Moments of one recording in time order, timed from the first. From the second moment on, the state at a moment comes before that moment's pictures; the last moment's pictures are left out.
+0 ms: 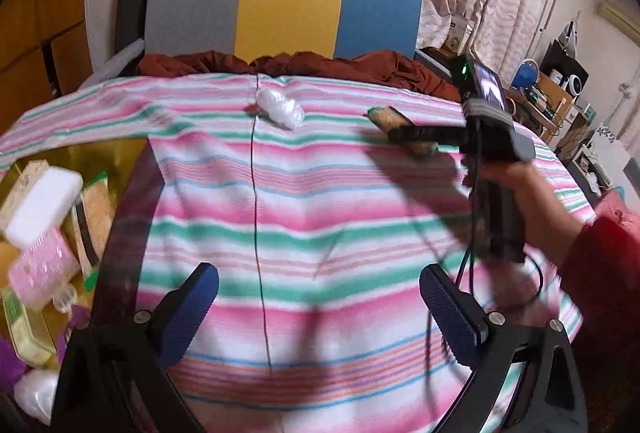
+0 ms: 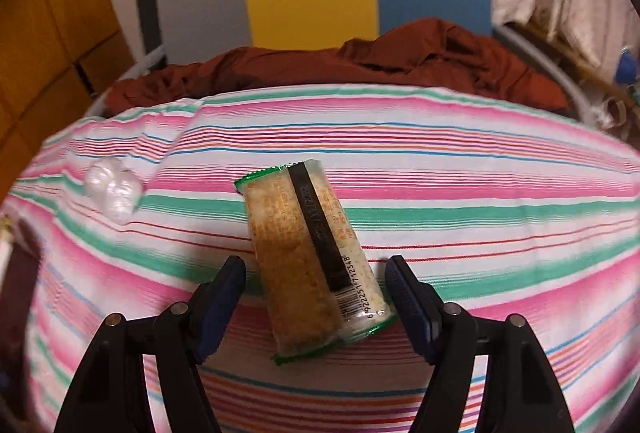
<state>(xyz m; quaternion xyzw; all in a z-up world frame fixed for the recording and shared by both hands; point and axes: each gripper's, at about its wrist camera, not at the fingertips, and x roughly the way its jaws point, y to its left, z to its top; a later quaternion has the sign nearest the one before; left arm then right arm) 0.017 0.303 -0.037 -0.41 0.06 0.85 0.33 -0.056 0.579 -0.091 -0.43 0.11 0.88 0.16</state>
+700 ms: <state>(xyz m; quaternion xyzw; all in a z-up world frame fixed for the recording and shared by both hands) -0.131 0.394 -0.050 -0.41 0.02 0.89 0.21 -0.037 0.563 -0.090 -0.39 0.12 0.89 0.19</state>
